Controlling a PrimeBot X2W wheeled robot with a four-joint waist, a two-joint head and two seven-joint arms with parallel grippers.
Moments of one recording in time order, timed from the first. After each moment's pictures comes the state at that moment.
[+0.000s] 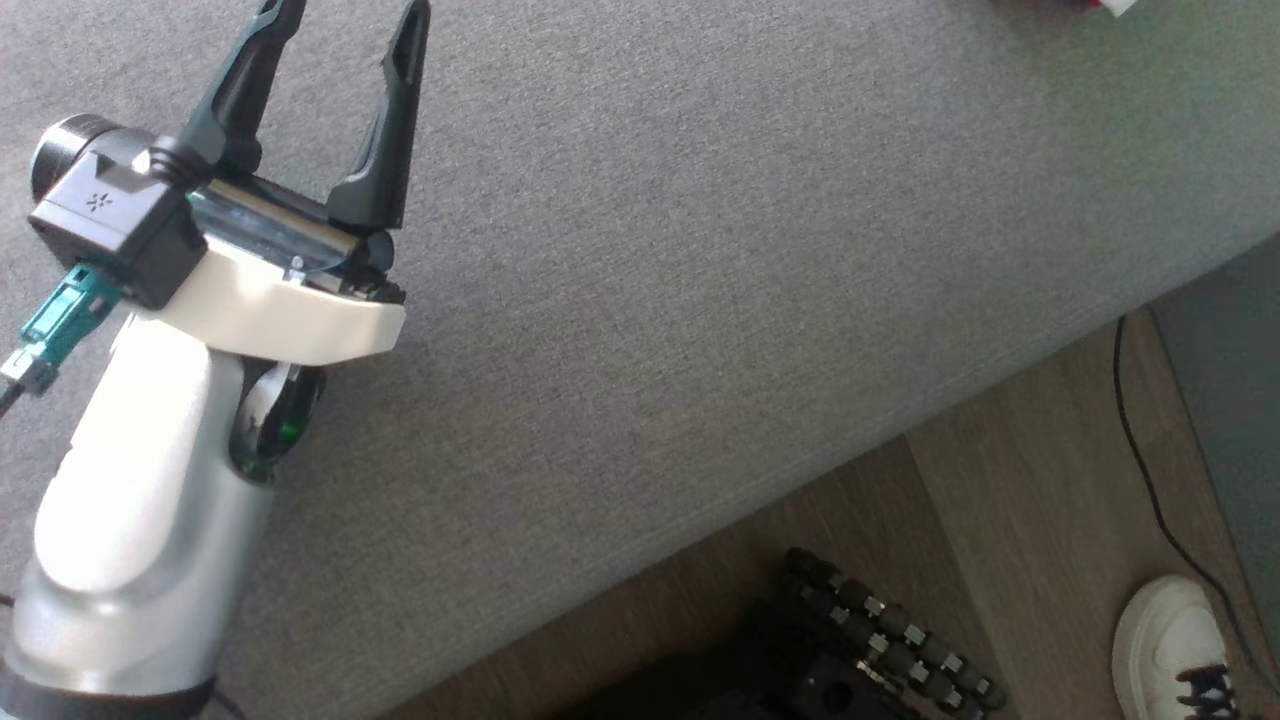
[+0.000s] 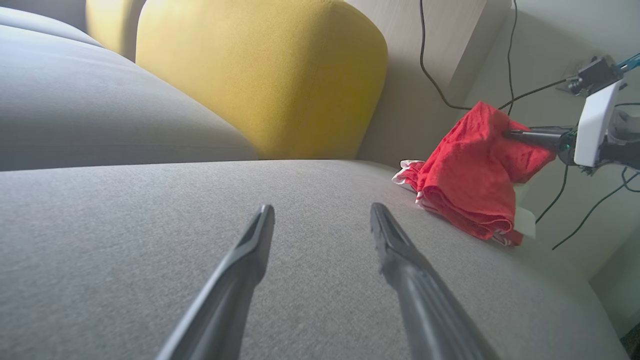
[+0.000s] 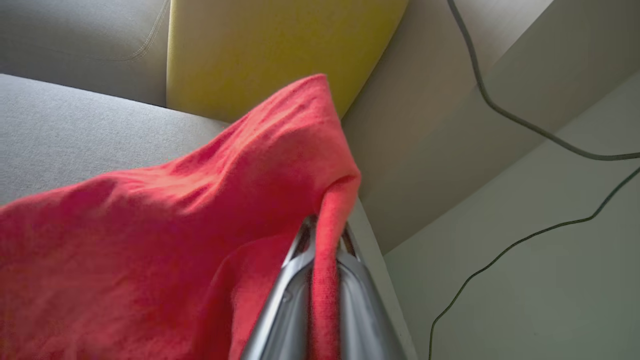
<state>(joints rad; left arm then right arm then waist) -0.57 0.29 -0.35 0.04 -0.34 -0.11 -0.26 -1.39 -0.43 0.44 1.14 0.36 0.13 -0.24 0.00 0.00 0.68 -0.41</state>
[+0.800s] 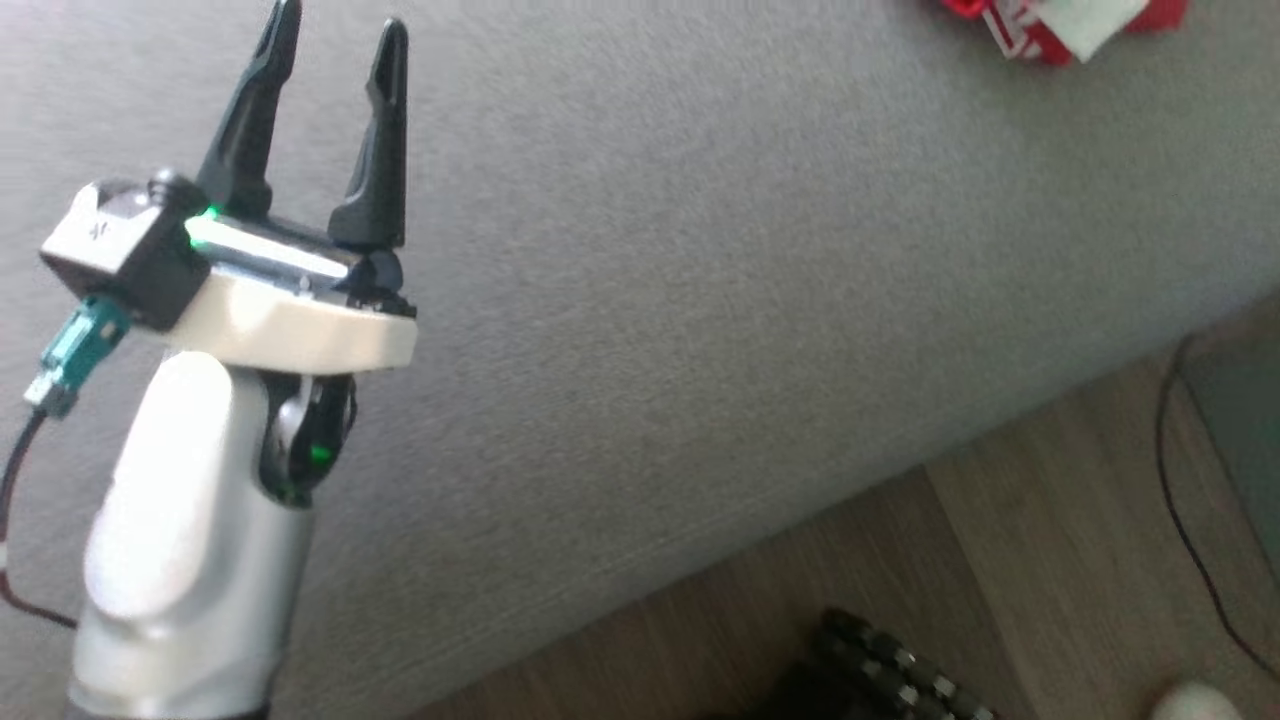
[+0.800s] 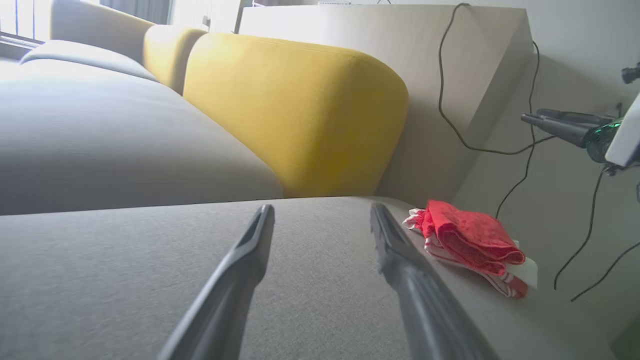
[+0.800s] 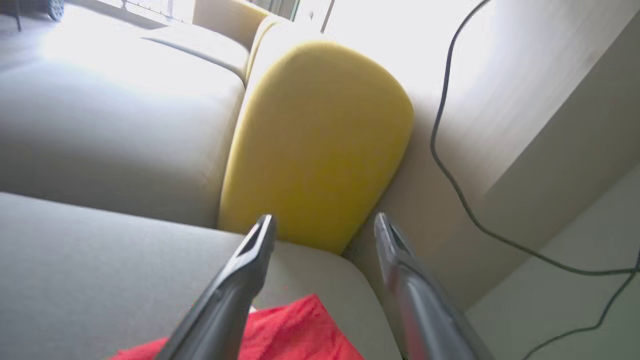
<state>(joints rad) -0.51 0.19 -0.28 0.08 -0.34 -0.11 -0.26 -1.38 -0.41 0.44 0.99 0.37 0.13 -0.25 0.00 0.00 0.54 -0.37</state>
